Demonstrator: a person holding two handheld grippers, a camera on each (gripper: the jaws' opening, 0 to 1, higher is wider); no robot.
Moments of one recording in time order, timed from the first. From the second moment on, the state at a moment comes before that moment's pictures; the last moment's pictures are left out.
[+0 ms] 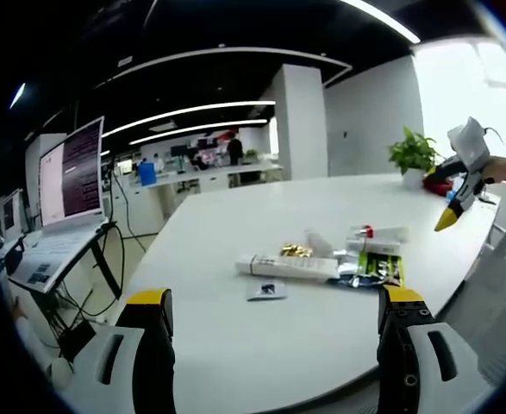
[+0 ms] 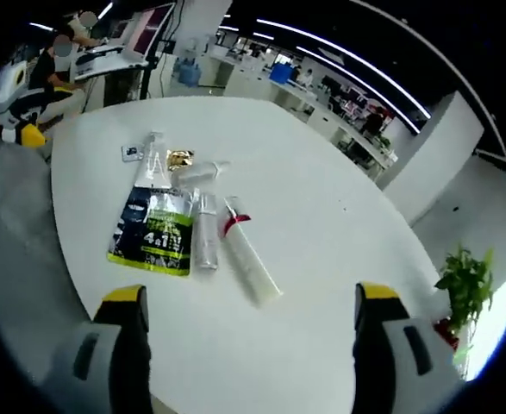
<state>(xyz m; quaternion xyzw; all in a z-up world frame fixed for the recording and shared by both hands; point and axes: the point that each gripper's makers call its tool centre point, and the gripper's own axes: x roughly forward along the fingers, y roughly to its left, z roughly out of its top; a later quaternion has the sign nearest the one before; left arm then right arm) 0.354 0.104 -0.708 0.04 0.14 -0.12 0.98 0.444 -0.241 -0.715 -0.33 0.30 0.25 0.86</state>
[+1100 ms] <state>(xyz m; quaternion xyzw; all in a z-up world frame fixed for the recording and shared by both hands) 0.353 0.103 -0.713 0.04 0.16 -0.12 0.98 0.501 -0.245 -0.756 -0.37 0.38 0.32 0.78</state>
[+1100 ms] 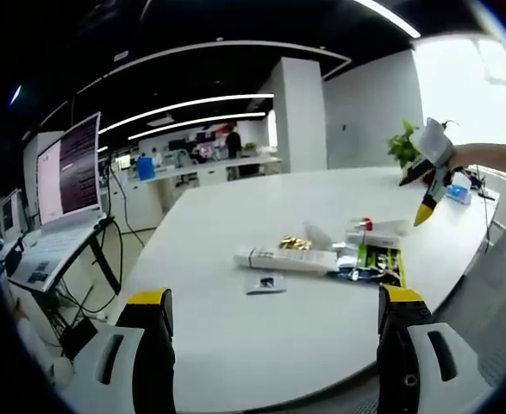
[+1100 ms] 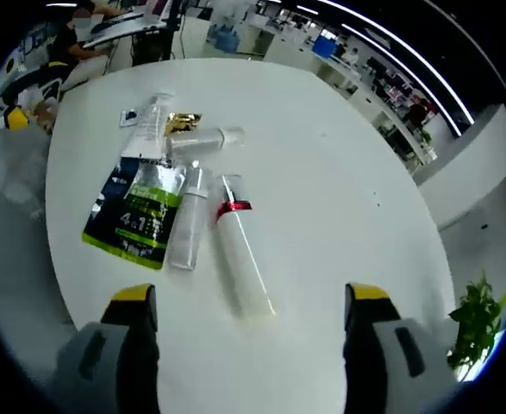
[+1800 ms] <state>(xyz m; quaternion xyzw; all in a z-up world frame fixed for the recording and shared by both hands) 0.353 0.104 -0.715 0.04 0.17 -0.12 0.98 0.519 -0.242 -0.784 -0.37 0.43 0.37 0.74</state>
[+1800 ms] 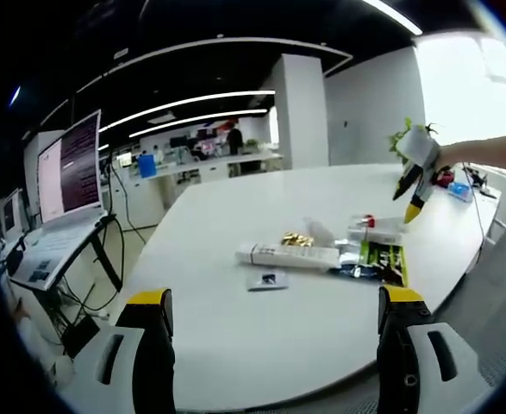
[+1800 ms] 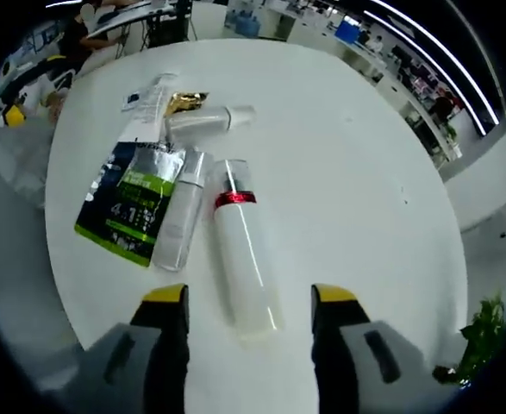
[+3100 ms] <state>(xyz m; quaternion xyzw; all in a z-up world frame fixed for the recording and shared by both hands) 0.354 0.107 -0.719 0.04 0.17 -0.12 0.98 0.524 -0.233 -0.825 -0.36 0.51 0.41 0.66</state>
